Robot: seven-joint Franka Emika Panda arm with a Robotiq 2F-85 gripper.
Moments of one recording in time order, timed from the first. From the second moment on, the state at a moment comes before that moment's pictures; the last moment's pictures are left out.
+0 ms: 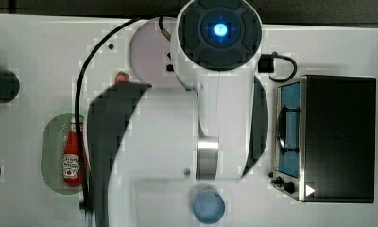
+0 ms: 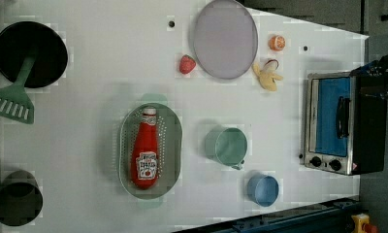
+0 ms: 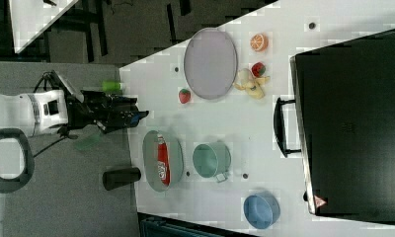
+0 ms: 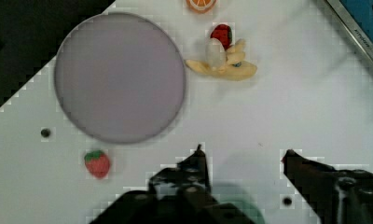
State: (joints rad) arm -0.03 0.01 0.02 -1.77 0.01 0.24 -0.06
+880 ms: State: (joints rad) arm -0.14 -0.20 0.31 -2.05 0.03 0.34 -0.07
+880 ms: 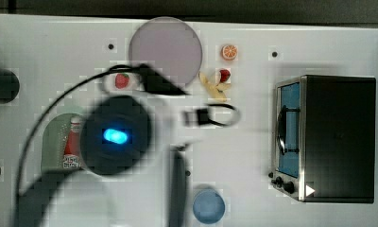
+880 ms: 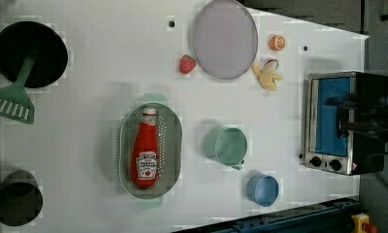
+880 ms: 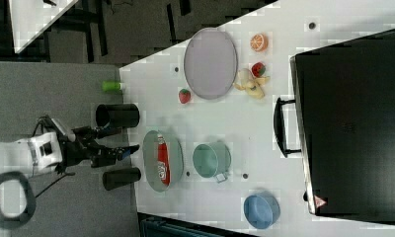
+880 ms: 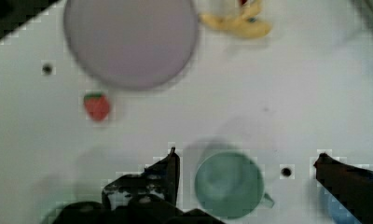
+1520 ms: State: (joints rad) arm -0.09 -0.03 0.72 -2.10 0.03 0.57 -0.07
